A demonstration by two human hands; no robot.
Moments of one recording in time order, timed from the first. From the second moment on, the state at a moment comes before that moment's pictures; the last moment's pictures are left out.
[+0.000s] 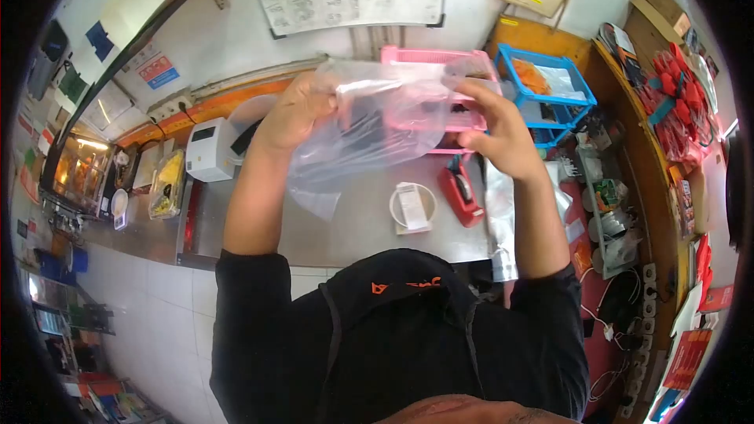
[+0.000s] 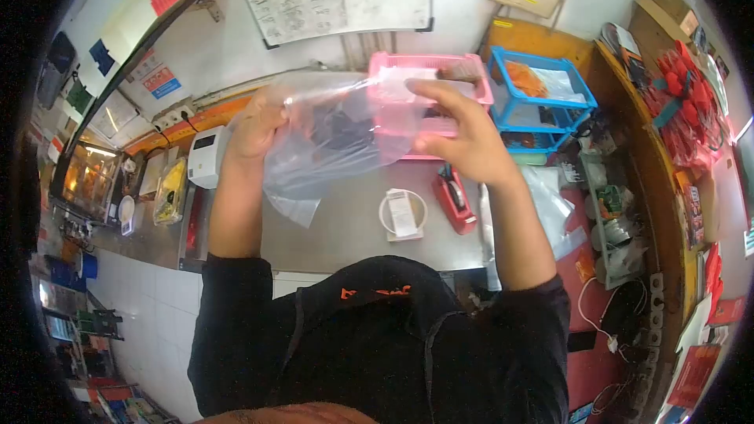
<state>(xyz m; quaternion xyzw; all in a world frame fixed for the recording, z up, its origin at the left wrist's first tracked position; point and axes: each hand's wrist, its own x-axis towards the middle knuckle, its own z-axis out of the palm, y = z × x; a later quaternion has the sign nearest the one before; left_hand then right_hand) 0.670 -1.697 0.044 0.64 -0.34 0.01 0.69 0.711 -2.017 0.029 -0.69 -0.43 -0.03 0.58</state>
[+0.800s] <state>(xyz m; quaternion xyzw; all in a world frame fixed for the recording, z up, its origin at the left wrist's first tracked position) 0.621 -1.476 -0.061 0.77 -0.19 0.01 0.61 0.695 -1.759 -0.075 -0.55 -0.25 0.36 0.71</state>
